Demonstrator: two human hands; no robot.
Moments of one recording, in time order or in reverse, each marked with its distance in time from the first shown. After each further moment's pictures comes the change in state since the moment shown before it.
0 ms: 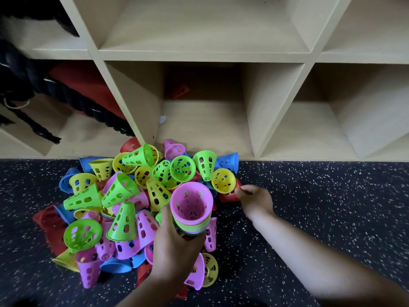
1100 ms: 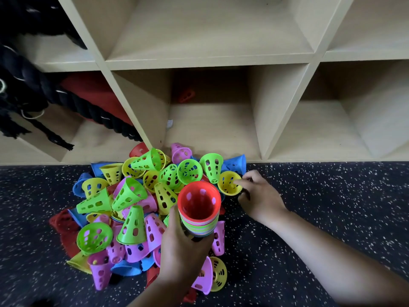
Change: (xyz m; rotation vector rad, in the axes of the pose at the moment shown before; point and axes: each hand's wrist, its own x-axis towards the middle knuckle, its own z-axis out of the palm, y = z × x) left_hand 0.003 0.007 -0.002 -0.005 -0.017 -0.024; right_hand 0.008 -0.010 -0.017 -0.518 -0.119 -0.530
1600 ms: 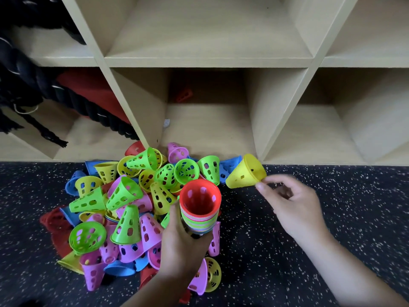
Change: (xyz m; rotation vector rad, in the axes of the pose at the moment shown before) left_hand 0.004 0.005 0.009 0.009 0.015 -0.002; right_hand -0.062 -0.020 -0.069 0.710 0.378 0.206
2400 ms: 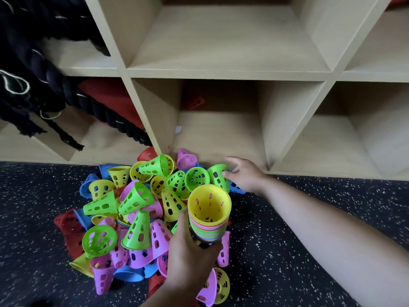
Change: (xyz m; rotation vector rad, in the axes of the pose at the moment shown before) left_hand 0.001 0.008 -0.010 -0.087 -0.009 0.040; right_hand 0.119 0.007 0.112 -0.367 -0.564 0.055
